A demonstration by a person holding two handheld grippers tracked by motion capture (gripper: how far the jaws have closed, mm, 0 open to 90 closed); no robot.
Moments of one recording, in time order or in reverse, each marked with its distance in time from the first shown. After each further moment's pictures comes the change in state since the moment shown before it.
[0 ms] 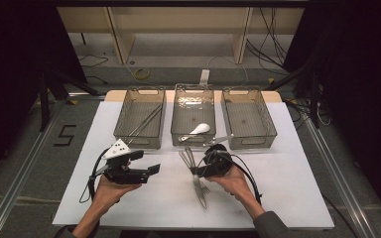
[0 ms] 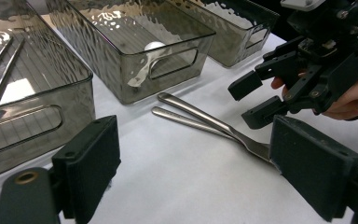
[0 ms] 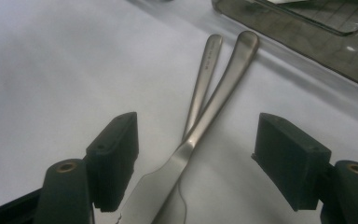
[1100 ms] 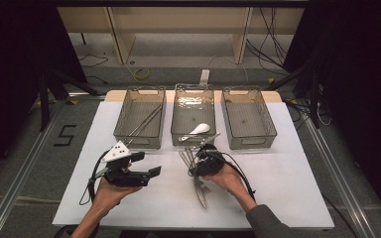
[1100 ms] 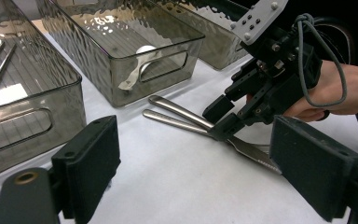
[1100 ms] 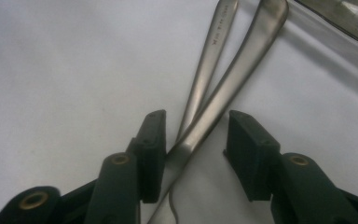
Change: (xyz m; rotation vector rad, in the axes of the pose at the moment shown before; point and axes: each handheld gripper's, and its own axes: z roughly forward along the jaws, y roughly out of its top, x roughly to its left) left arm -0.008 -0.001 -0.004 -0.011 -0.017 0.014; right arm 0.000 0.010 0.029 0.164 -0.013 -0.058
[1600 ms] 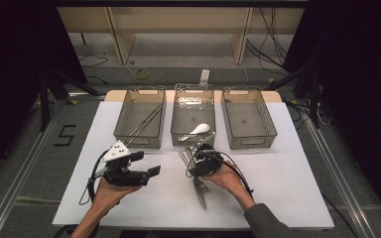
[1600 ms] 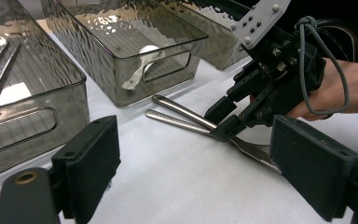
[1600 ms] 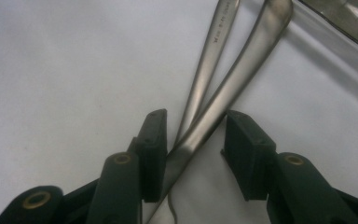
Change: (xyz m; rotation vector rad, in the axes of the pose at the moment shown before) left arm 0.002 0.001 0.000 -0.001 0.007 -0.010; right arm 0.005 0.005 0.001 0.041 -0.032 -0.039
